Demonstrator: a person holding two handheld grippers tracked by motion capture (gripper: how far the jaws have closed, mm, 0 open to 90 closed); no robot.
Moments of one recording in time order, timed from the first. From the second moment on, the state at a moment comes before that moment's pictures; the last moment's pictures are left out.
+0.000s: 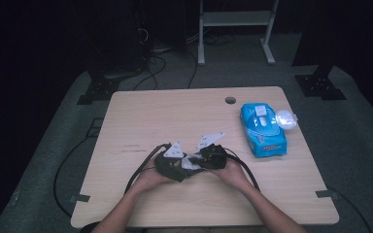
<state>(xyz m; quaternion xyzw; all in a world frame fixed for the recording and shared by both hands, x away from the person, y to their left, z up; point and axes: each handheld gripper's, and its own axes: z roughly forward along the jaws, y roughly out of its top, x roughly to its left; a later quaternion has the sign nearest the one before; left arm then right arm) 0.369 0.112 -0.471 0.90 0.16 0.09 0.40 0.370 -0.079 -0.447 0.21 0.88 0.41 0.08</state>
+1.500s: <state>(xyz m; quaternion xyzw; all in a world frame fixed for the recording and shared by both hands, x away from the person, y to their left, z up) 0.369 0.114 -0.471 0.90 0.17 0.08 0.40 0.392 -0.102 -0.448 0.25 0.87 0.40 0.13</state>
